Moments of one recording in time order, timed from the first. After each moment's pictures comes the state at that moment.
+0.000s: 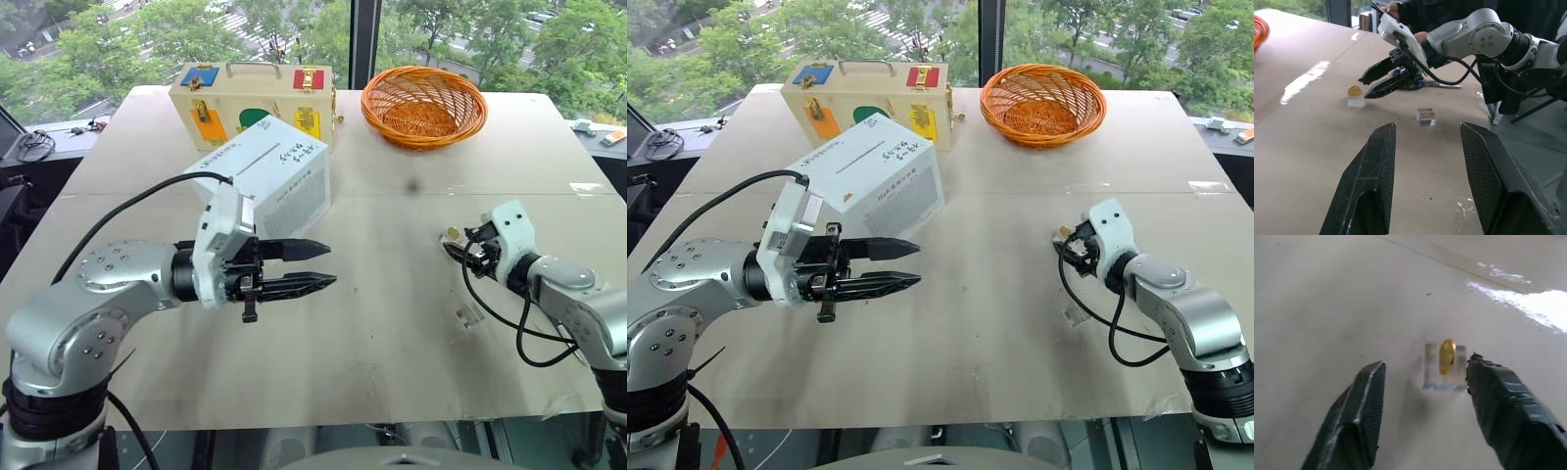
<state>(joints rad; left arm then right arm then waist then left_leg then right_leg) -0.26 0.81 0.25 -0.66 -0.92 0.88 -0.98 -0.27 -0.66 0.00 -0.33 0.47 0.84 0.34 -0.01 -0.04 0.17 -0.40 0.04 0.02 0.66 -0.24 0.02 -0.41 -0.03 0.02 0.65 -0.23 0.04</state>
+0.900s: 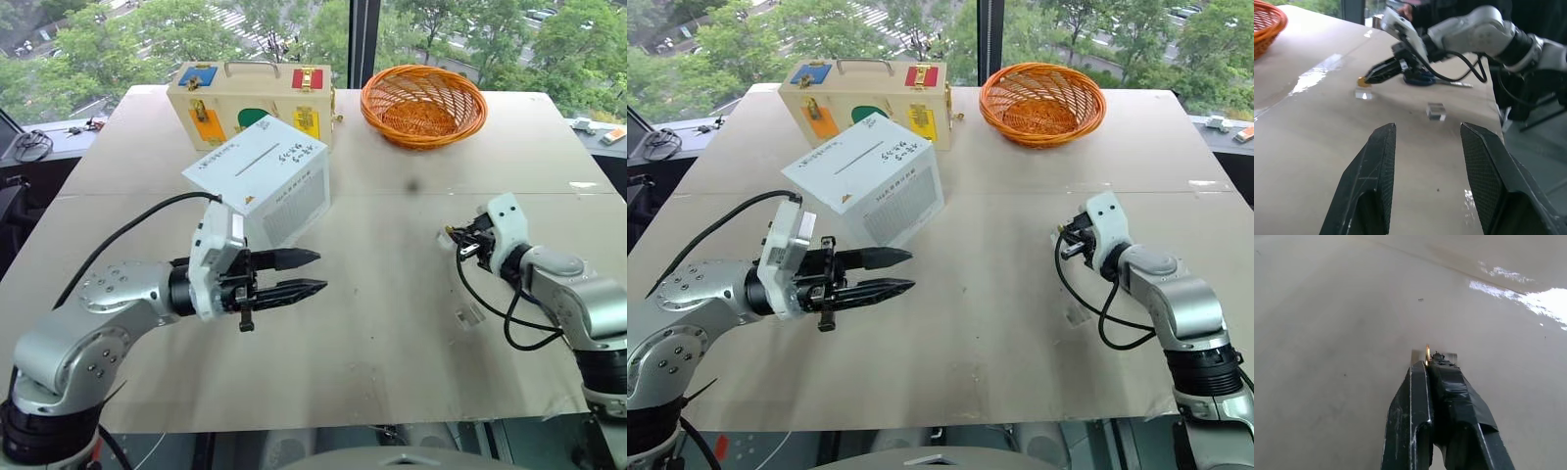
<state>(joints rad) -0.15 0.81 0.24 -0.60 -0.96 0.75 -0.93 -0.32 -0.59 -0.06 -0.26 0.43 0.84 0.44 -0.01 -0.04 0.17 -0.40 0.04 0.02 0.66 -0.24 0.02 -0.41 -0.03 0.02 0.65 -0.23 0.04</state>
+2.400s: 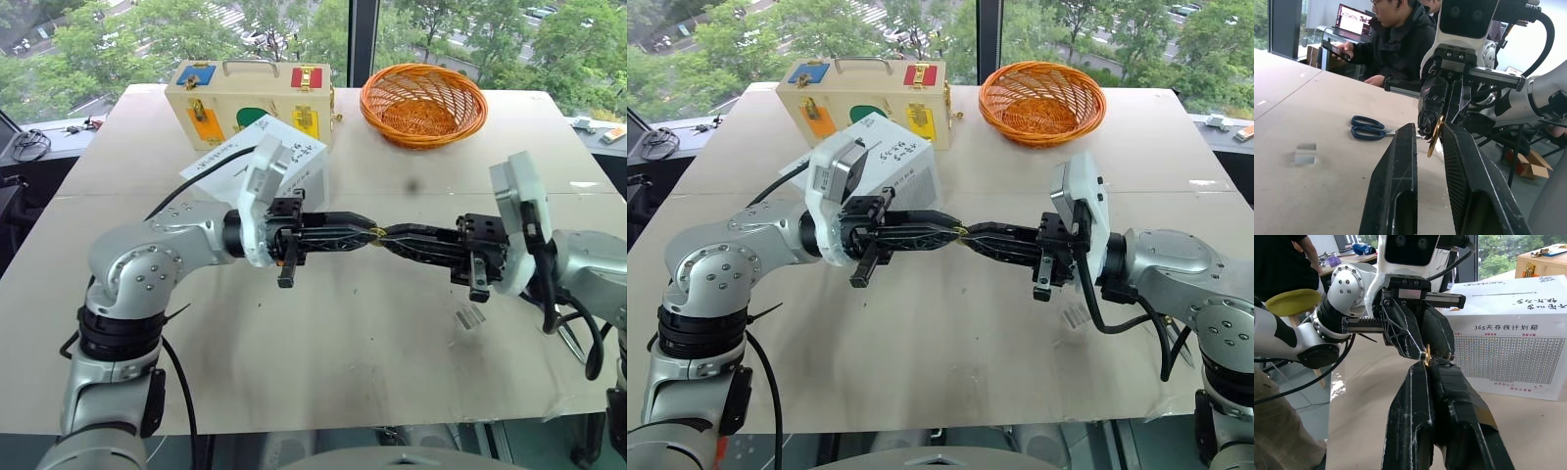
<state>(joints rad) -0.59 0.68 0.03 -0.38 -1.10 0.94 -0.94 -0.46 -0.71 -0.13 -0.71 1.26 0.97 0.50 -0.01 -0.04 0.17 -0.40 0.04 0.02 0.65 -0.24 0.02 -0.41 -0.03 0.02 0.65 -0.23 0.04</state>
